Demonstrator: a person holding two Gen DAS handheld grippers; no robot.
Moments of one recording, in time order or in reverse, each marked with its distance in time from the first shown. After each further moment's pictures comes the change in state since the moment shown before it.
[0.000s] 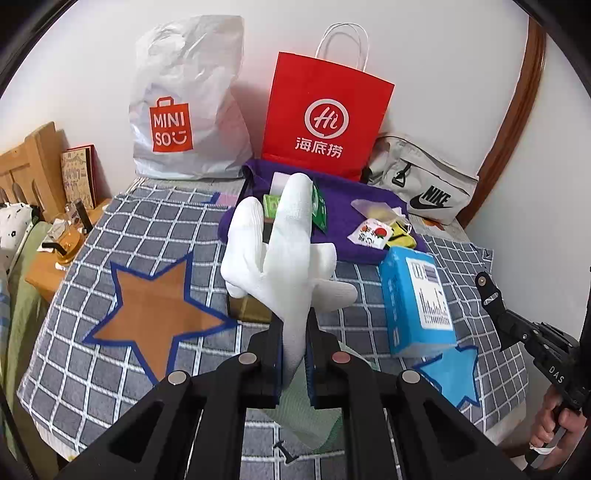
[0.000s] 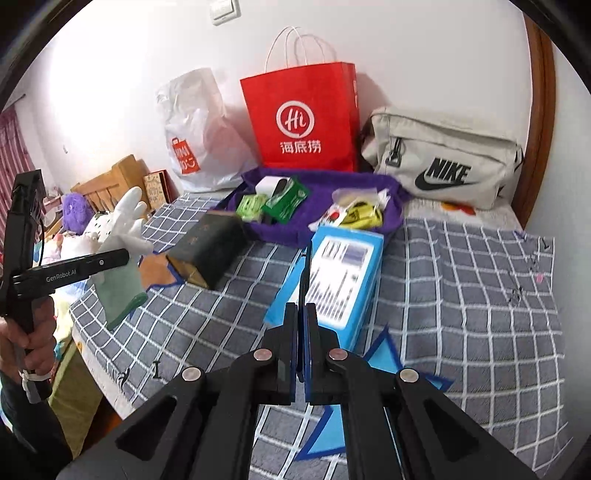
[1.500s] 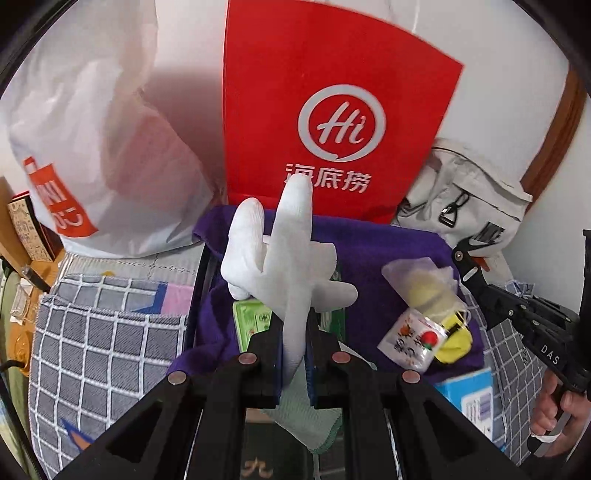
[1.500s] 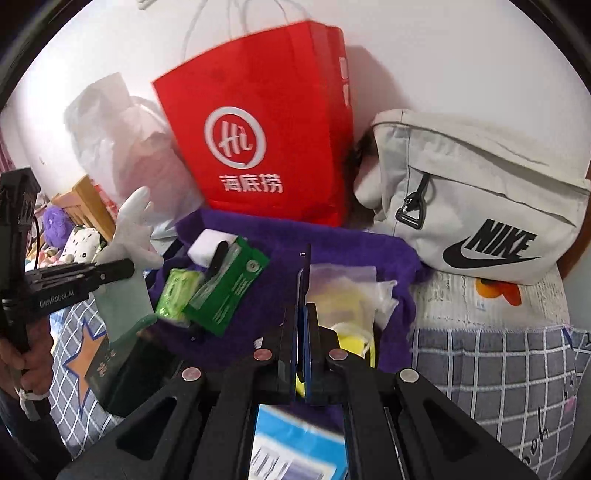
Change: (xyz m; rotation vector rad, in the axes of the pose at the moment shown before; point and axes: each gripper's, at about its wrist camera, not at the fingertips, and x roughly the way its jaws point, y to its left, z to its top) left arm 0.179 -0.020 0.155 0.064 0.109 0.016; right arm 0.187 -0.068 0.159 0.031 0.094 0.000
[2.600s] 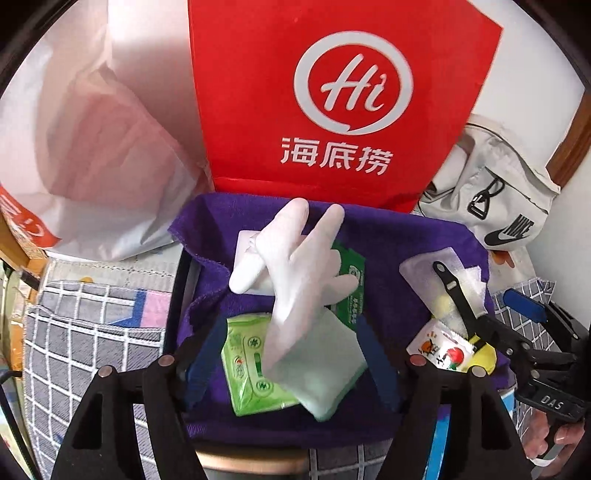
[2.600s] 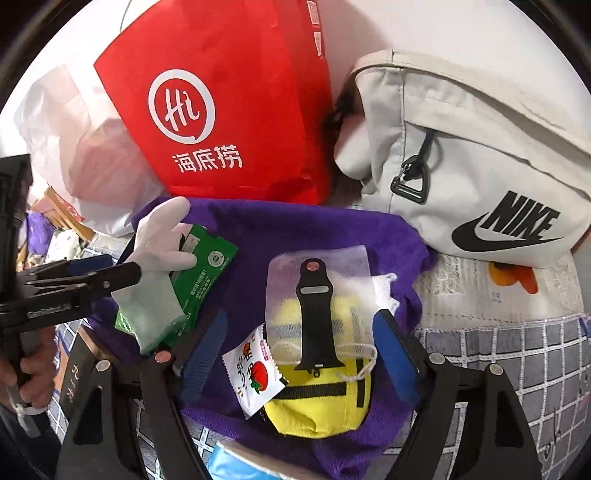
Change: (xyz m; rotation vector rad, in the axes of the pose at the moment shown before) left arm 0.045 -0.010 0.017 0.012 0.093 0.050; right arm 0.043 -0.013 -0.002 0.051 0.080 -0.063
